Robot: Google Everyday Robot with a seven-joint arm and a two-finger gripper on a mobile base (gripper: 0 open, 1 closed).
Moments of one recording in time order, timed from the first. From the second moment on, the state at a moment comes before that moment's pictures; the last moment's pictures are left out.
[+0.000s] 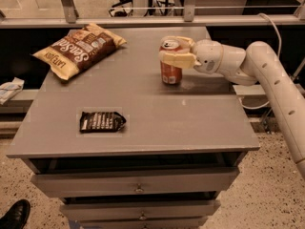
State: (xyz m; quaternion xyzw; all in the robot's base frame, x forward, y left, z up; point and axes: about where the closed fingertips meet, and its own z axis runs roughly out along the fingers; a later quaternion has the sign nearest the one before) arm 0.657 -0.067 0.925 -0.43 0.48 0.49 0.58
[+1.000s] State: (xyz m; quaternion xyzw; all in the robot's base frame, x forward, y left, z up) arm 0.649 -0.077 0.910 -0.47 0.50 0.47 0.56
